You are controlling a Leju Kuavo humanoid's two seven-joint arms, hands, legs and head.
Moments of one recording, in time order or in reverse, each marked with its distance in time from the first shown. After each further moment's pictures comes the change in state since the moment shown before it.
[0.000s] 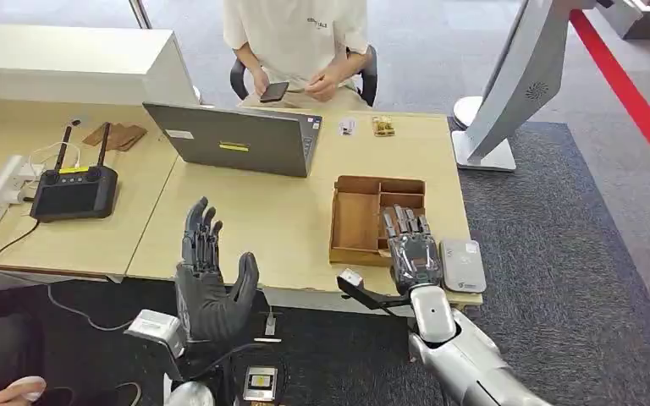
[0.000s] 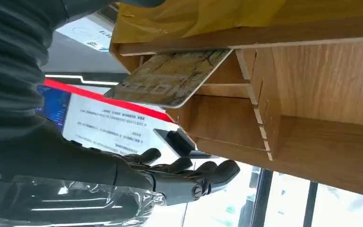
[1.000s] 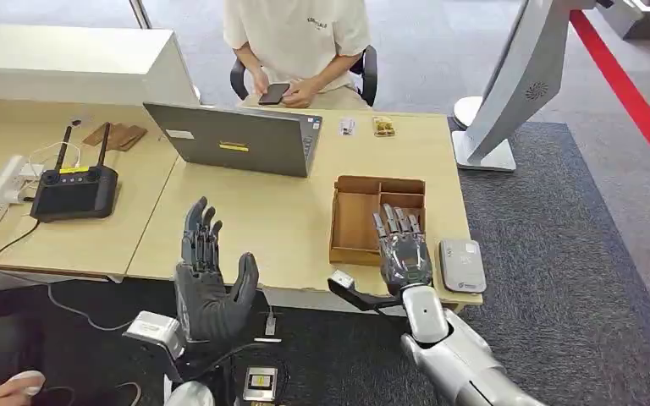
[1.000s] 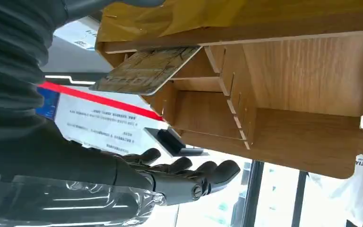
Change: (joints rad) left arm -0.001 -0.001 0.000 0.000 0.011 0.000 -0.013; right arm -0.001 0.029 0.001 0.006 0.007 -0.015 -0.021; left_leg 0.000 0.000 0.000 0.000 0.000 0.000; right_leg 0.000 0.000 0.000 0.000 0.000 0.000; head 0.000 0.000
